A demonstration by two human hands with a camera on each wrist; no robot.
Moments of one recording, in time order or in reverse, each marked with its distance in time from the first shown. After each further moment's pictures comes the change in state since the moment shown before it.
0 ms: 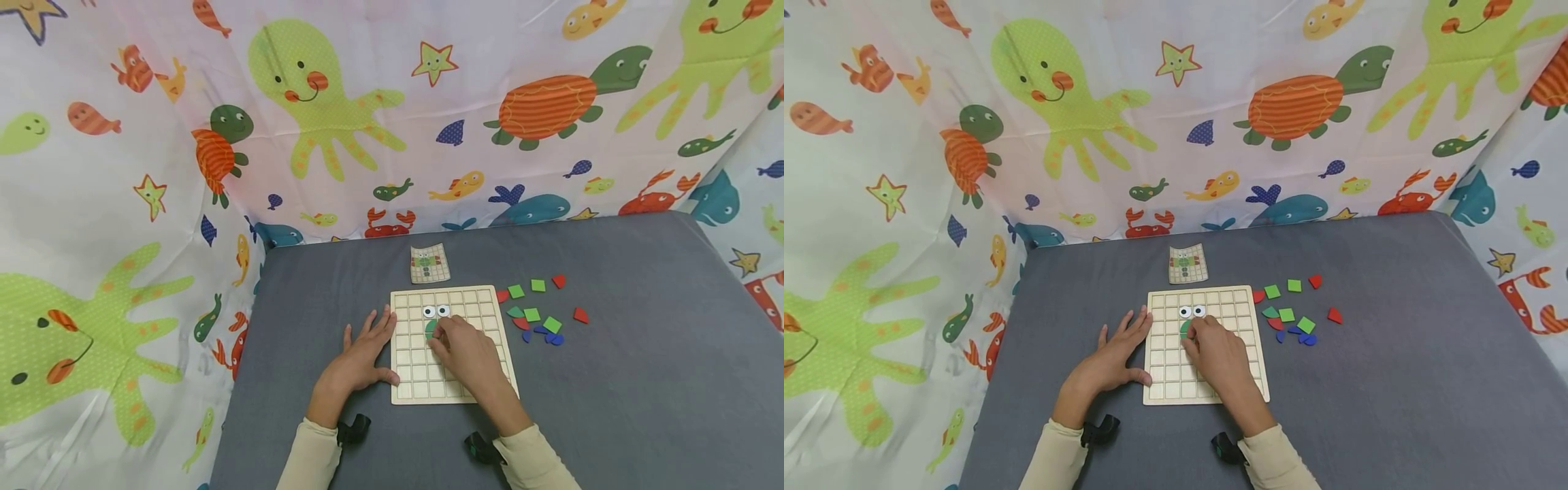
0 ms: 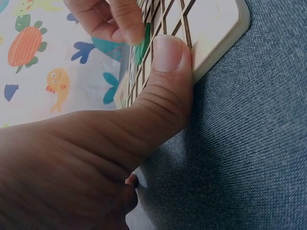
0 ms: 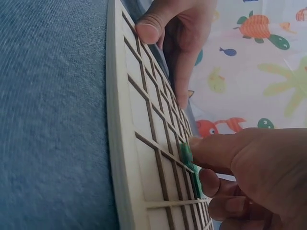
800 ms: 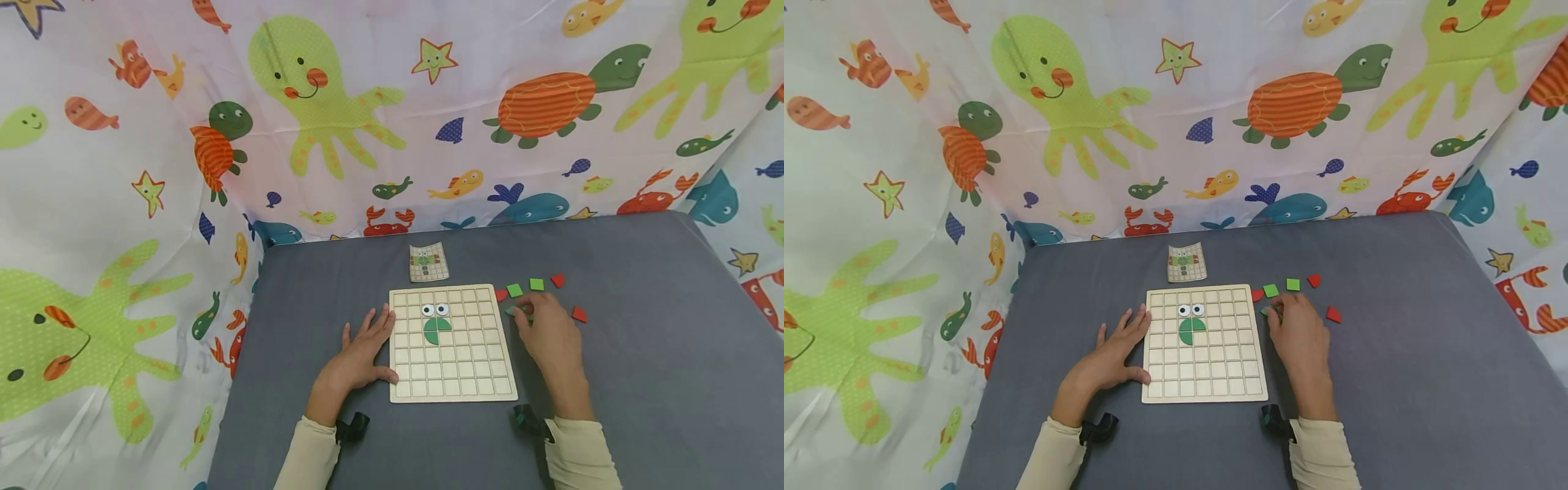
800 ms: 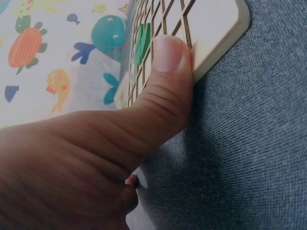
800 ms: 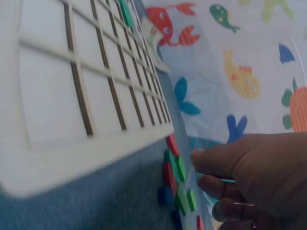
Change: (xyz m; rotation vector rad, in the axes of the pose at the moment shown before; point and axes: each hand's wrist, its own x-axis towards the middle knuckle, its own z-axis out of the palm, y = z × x) left_hand -0.001 0.001 0.000 -0.005 -0.006 -0.003; right_hand -0.009 0.098 -0.070 -0.041 0.213 0.220
